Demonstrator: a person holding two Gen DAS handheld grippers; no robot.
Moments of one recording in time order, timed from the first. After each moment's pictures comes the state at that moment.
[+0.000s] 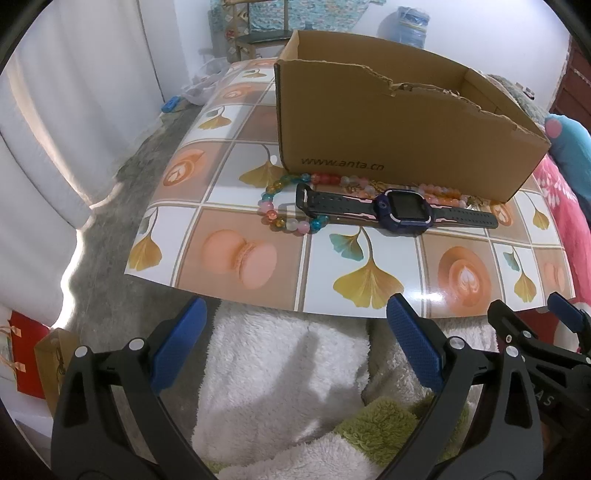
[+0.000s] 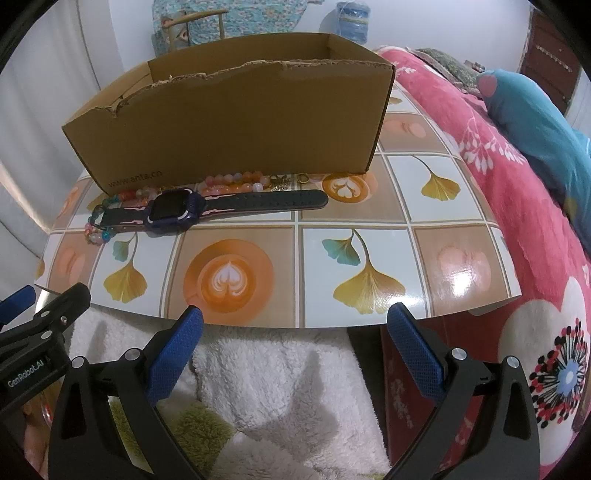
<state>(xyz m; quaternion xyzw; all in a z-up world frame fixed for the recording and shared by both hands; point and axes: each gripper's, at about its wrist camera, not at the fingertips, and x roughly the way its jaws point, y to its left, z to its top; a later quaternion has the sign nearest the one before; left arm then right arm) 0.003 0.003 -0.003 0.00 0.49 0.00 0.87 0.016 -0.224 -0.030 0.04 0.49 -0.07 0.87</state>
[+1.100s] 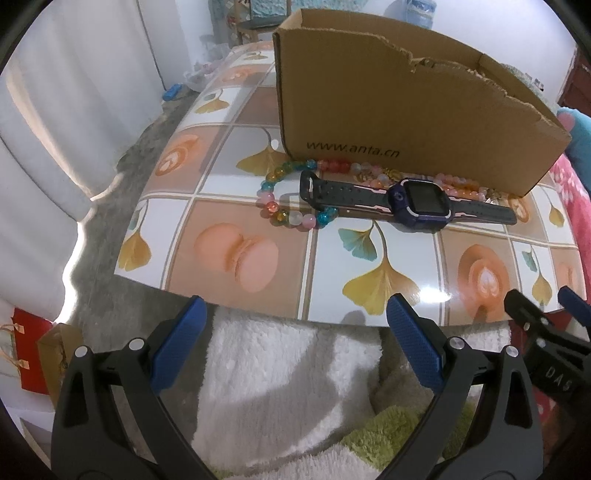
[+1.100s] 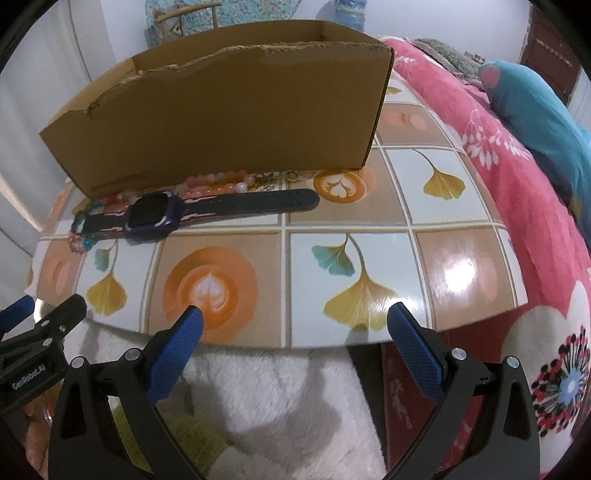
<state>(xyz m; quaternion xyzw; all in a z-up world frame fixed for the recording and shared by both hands) 0.026 0.001 -0.025 0.01 0.52 0.01 0.85 0.040 -0.239 -0.043 0.04 0.51 -0.07 0.86</state>
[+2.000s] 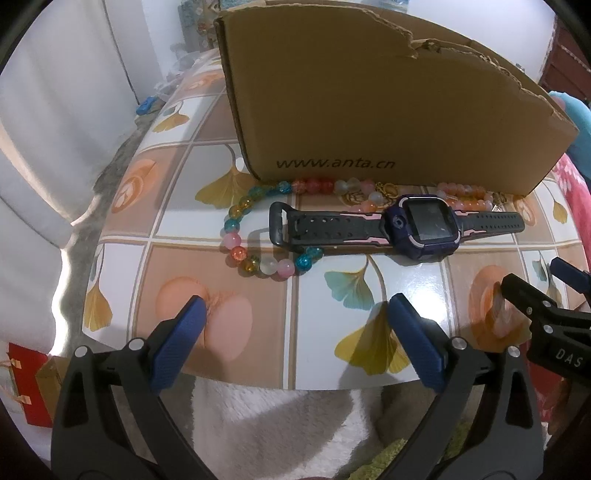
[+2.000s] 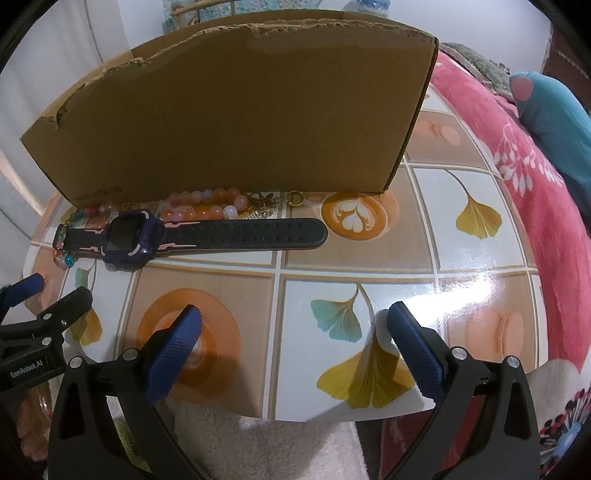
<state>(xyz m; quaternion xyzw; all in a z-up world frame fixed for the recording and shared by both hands) 0.058 -0.008 -0.040 0.03 0.51 -0.04 0.86 0.076 -0.250 -0.060 0.03 0.51 -0.03 0.86</state>
